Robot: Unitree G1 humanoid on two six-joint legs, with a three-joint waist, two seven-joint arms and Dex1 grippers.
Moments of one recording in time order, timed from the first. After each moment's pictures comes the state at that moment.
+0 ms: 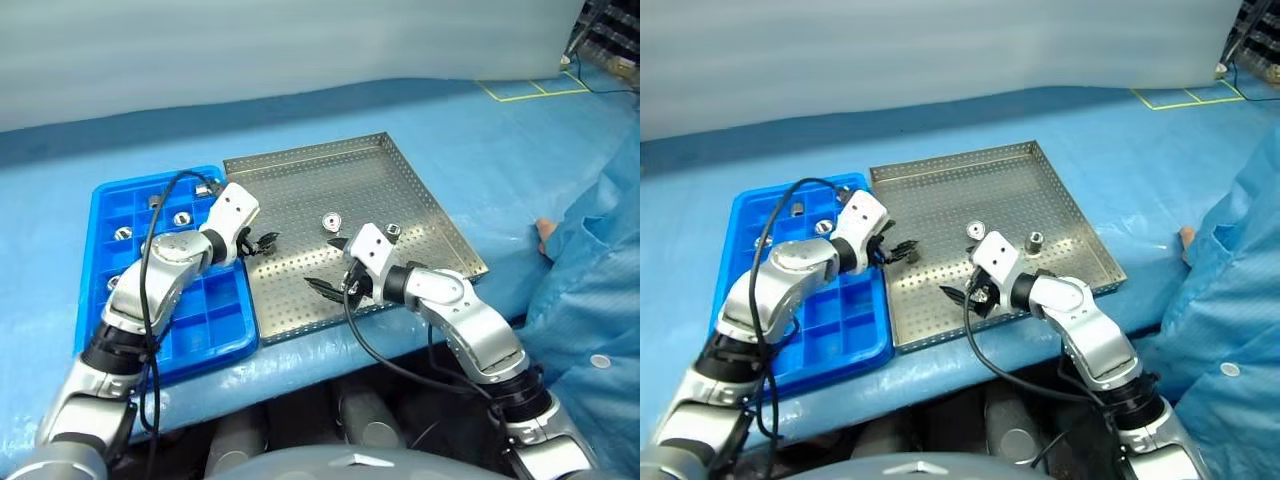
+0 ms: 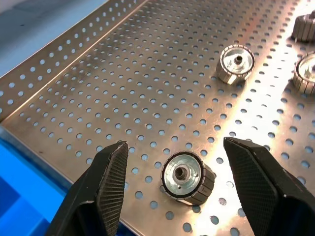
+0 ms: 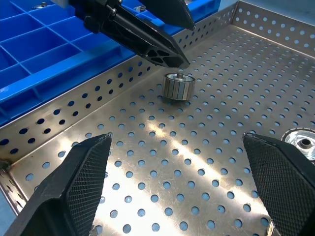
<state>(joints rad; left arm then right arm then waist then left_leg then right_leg) -0.48 0.62 -0.26 -0.16 -0.21 0.77 -0.51 -0.25 -0.40 0.31 -0.36 0.20 0.58 0.61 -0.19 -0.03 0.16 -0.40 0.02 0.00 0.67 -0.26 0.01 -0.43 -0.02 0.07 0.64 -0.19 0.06</state>
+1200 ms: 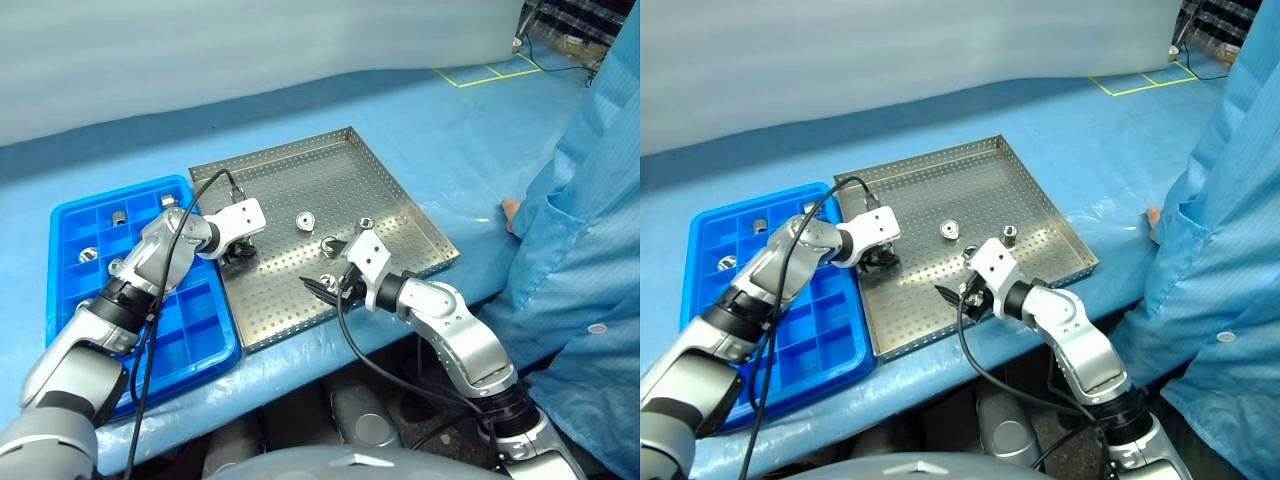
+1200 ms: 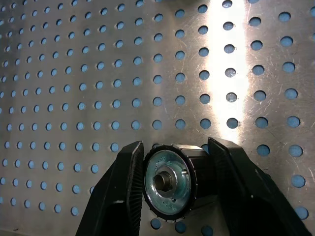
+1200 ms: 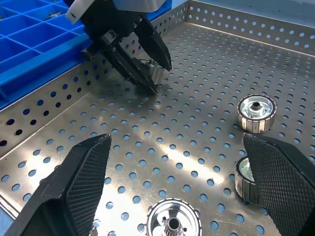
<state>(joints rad) -0.66 0.67 -0.45 0.16 0.12 0.63 -0.86 -0.19 -0.34 0.31 -0.37 0.17 0.53 0.56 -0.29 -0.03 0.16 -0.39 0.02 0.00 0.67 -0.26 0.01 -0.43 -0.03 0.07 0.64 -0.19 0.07</state>
